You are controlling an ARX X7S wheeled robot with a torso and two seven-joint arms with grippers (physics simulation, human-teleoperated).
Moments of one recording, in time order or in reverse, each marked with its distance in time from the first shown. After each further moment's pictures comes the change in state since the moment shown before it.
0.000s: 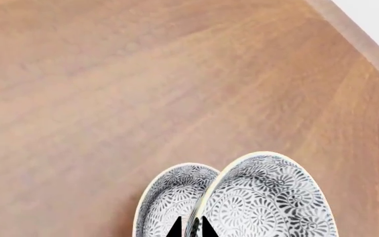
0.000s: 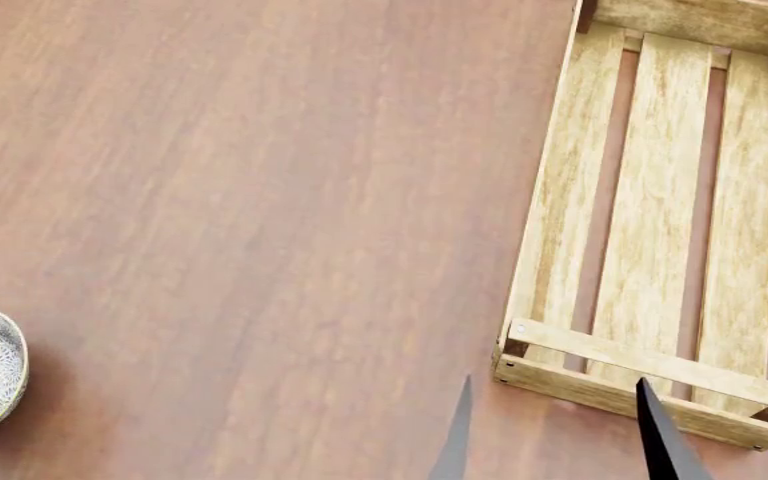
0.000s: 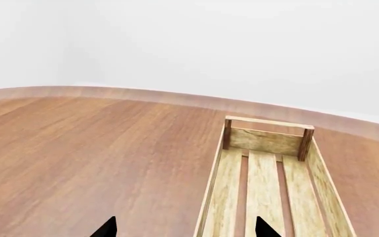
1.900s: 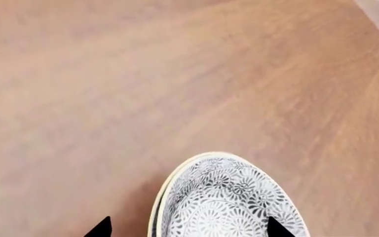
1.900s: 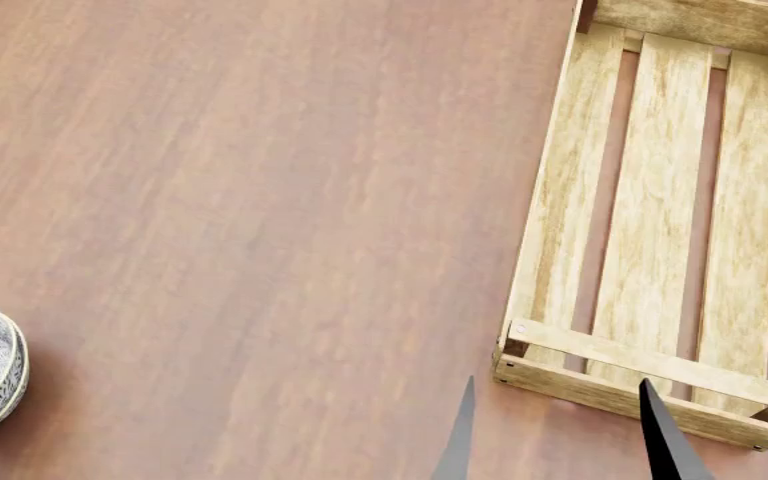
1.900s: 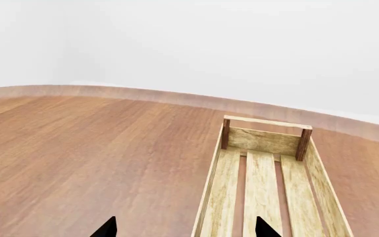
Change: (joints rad) left arm -0.094 0.032 0.070 -0.219 0.047 0.052 0.057; right arm 0.010 0.023 -0.018 0.001 0.011 -0.008 0.028
